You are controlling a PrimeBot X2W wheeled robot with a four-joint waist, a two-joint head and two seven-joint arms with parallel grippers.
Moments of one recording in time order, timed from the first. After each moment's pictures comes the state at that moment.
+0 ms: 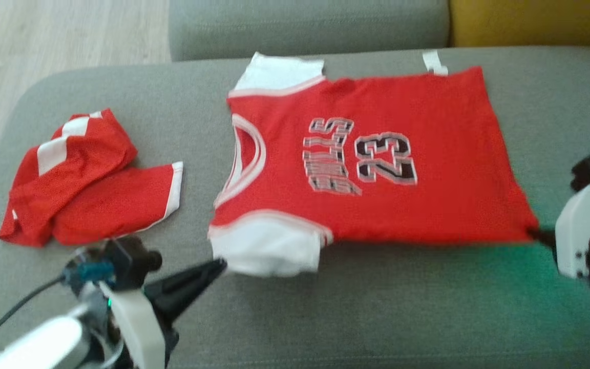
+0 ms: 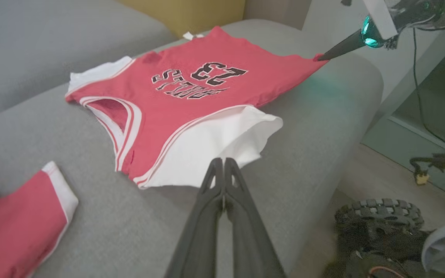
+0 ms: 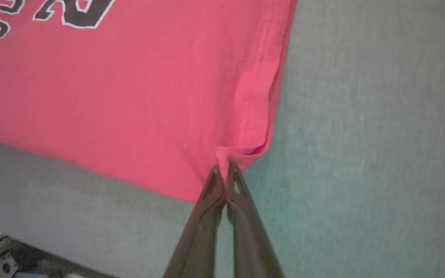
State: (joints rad) left arm -0.34 0.78 -0.93 -0.12 -0.77 -0.13 0.02; right arm -0.57 -0.74 0.83 0.59 1.05 0.12 0.58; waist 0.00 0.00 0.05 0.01
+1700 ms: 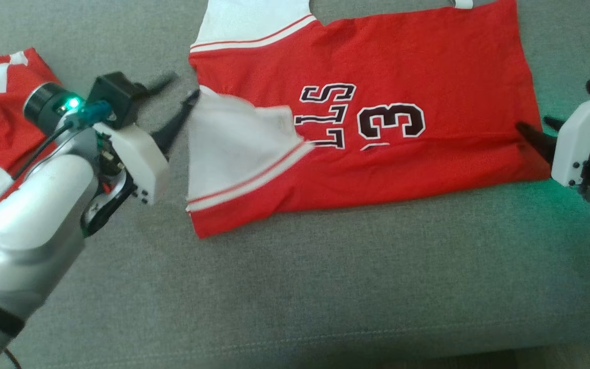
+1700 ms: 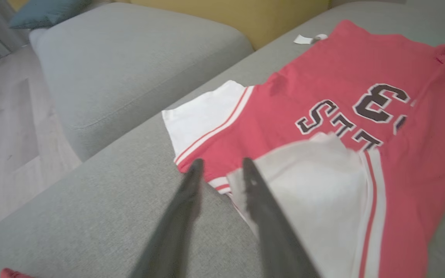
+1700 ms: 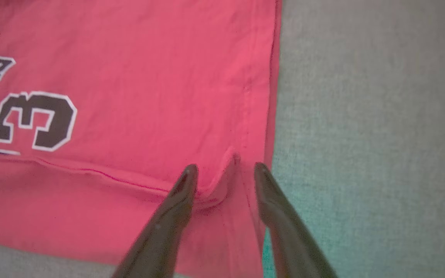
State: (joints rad) left arm -0.87 0.54 -1.01 0.45 -0.61 -0.08 -0.11; right arm -0.77 -0.63 0.68 0.66 0.90 0.12 0.52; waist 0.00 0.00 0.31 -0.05
